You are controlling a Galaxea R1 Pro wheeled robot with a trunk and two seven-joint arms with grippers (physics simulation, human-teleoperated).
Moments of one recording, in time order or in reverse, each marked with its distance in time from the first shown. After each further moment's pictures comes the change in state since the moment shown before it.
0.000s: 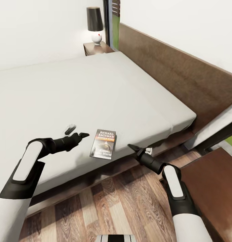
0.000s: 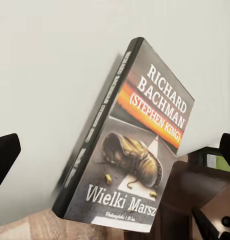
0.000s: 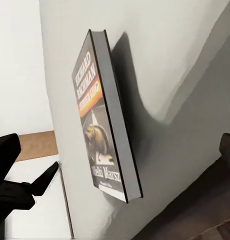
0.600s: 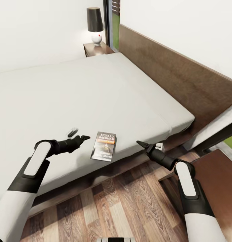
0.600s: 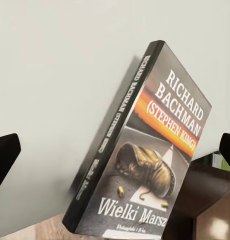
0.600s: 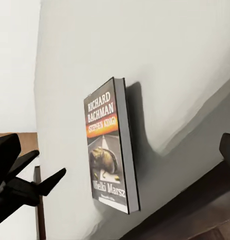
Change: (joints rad) left arm -0.038 -0.011 -0.009 0.198 -0.136 -0.018 -0.169; right arm -0.003 -0.094 -0.016 -0.115 0.041 0.032 0.006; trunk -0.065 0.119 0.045
